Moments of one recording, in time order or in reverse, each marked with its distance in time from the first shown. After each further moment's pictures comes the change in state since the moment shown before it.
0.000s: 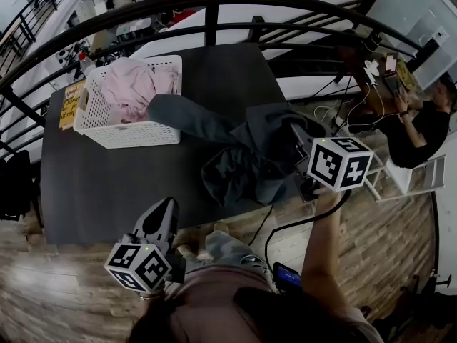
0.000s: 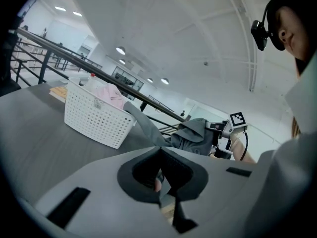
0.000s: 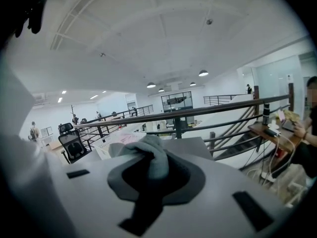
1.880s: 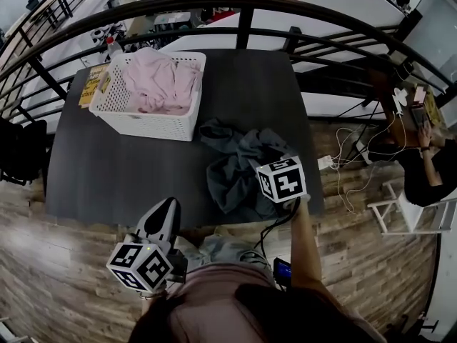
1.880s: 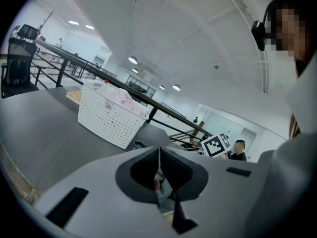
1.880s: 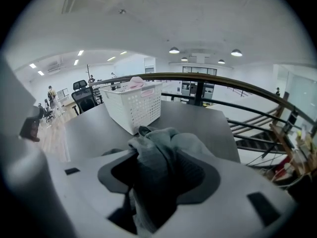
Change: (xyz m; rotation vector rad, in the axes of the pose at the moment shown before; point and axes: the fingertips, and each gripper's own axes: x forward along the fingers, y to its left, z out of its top) left arm 0.005 -0.010 -0.011 -0.035 -0.088 0.168; right arm 0.101 0.023 -0.152 -0.270 0.385 0.128
